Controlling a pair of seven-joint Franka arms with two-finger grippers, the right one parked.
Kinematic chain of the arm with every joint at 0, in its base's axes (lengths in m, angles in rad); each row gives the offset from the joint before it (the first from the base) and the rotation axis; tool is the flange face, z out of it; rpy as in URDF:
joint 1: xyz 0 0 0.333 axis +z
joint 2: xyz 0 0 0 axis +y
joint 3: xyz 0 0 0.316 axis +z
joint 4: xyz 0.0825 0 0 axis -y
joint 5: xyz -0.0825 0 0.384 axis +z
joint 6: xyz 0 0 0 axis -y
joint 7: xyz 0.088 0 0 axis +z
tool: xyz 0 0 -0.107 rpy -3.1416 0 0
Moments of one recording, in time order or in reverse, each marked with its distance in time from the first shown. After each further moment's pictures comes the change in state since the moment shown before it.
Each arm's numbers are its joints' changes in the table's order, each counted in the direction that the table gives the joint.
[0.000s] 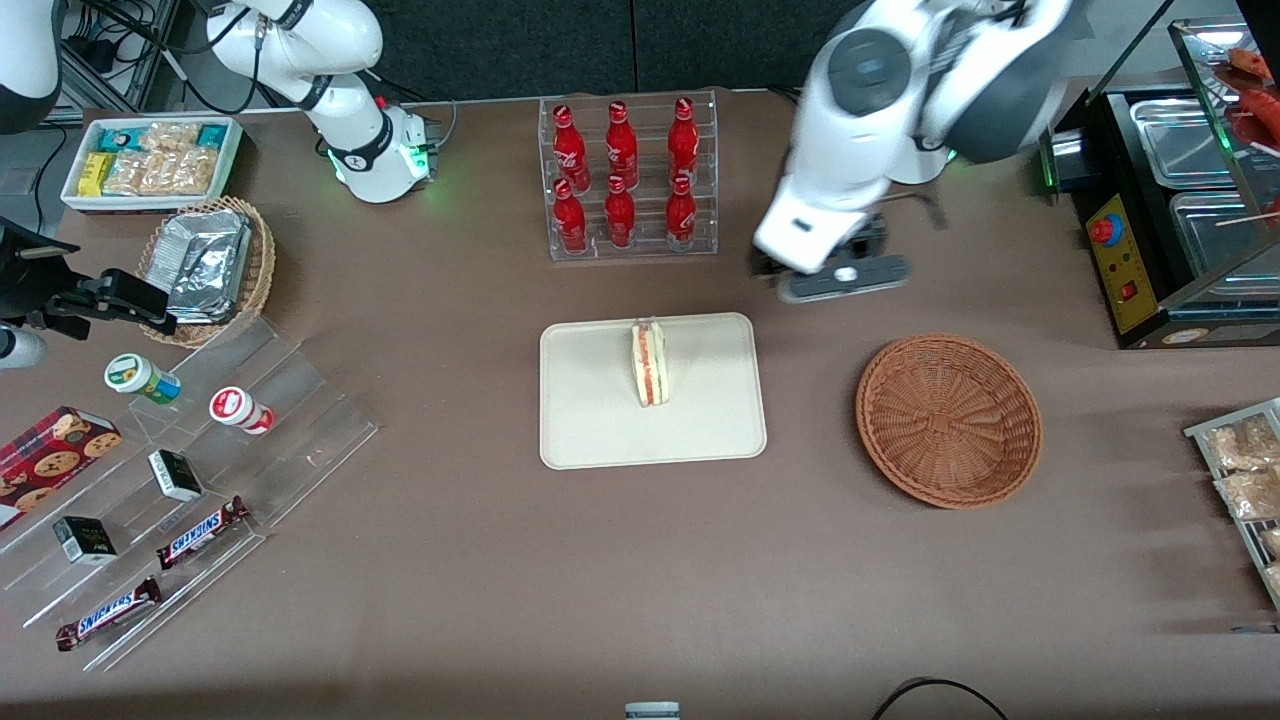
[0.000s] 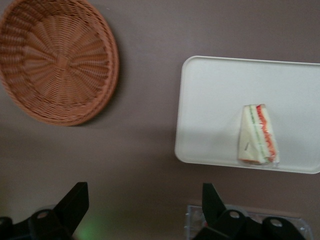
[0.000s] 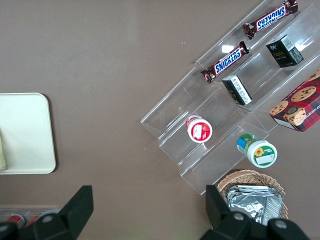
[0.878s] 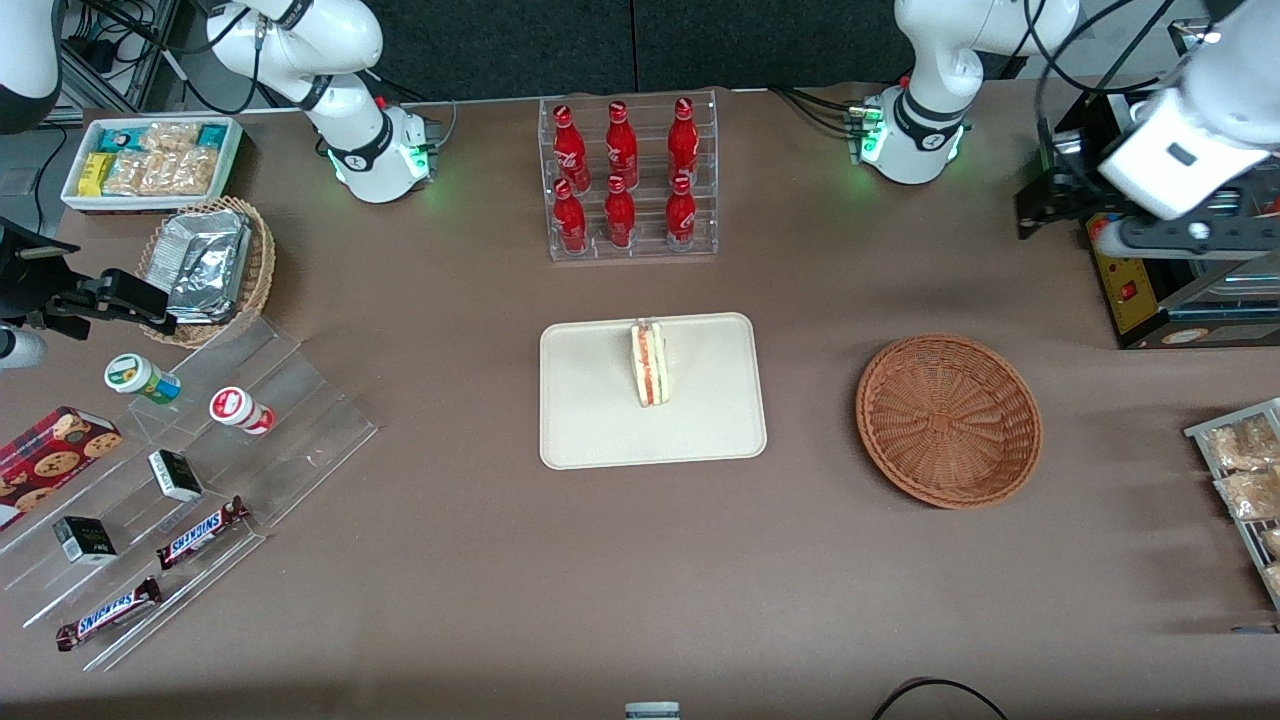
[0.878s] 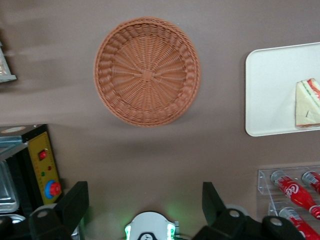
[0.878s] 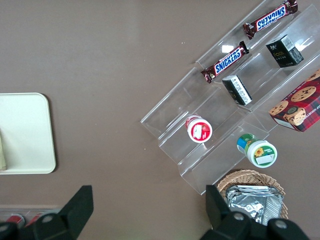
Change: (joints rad) arm 0.431 -0.111 0.003 0.153 0.000 -0.284 -0.605
